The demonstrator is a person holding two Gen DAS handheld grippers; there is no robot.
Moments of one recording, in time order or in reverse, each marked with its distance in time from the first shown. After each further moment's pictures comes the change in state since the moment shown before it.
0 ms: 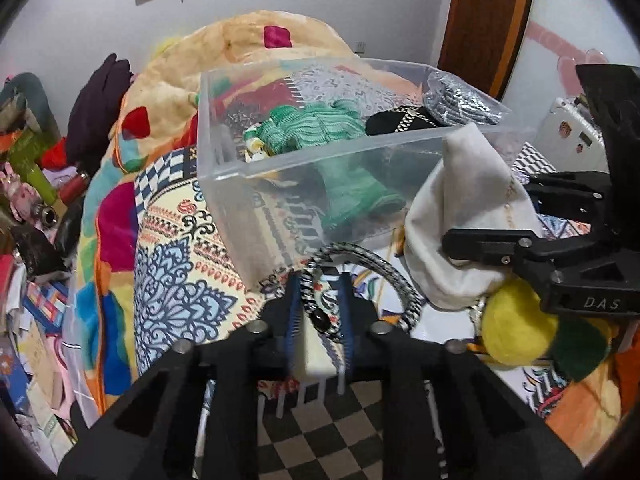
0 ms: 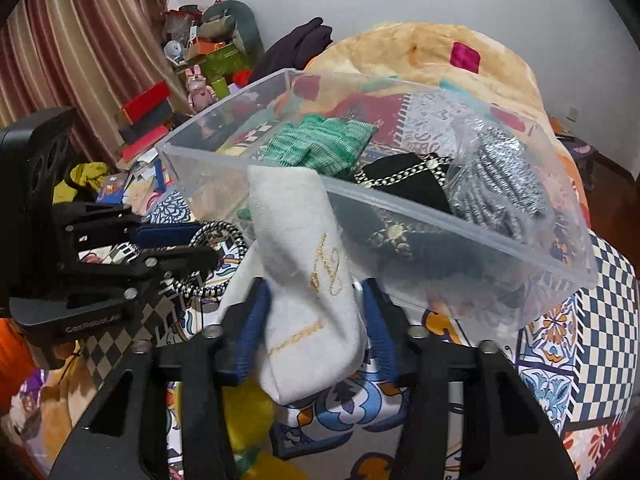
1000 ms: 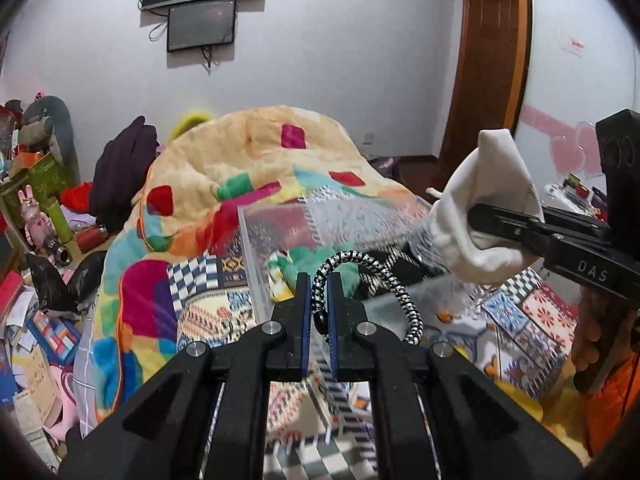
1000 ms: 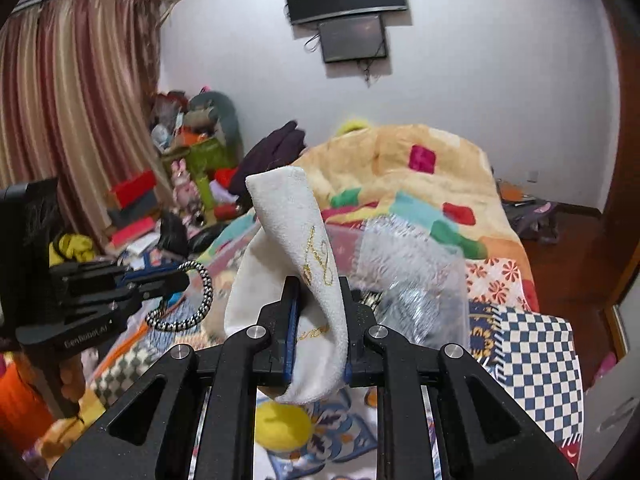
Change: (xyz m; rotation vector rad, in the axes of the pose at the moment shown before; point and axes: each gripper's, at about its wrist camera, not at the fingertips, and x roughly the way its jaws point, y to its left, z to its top) left arm -0.076 0.011 0.041 -0.082 -0.328 -0.002; right arm -0.088 -0.002 0.039 0.048 -0.370 -0.127
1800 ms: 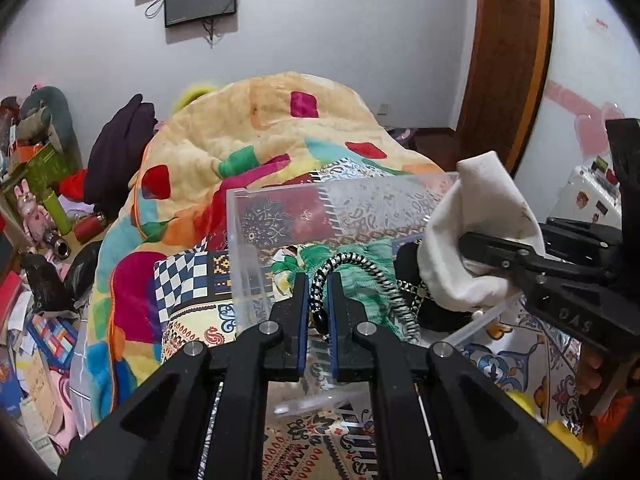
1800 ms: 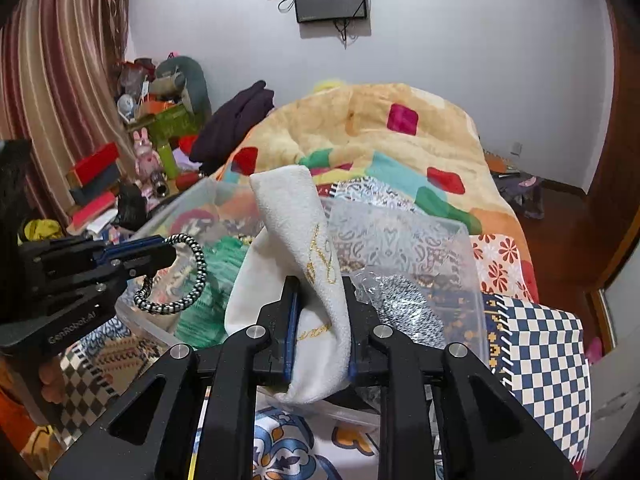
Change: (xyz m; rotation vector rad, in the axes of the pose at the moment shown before) left arm 0.072 0.001 0.002 0.030 0.119 0.053; right arm 0.065 -0.013 -0.010 -0.024 0.162 -0.093
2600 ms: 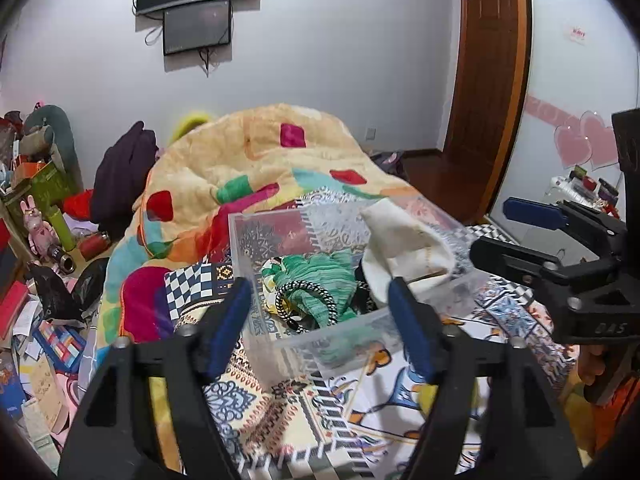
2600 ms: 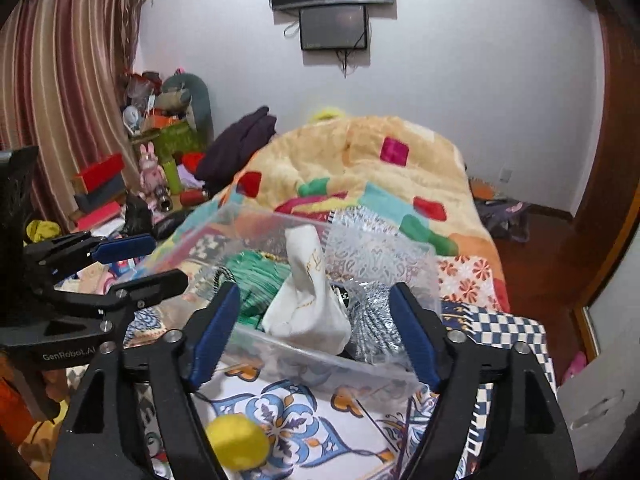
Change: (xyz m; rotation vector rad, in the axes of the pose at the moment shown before) left arm -0.074 -0.017 -0.006 0.000 -0.112 -0.031; right arm -0.076 0.009 -0.001 -0.014 -0.128 -0.026
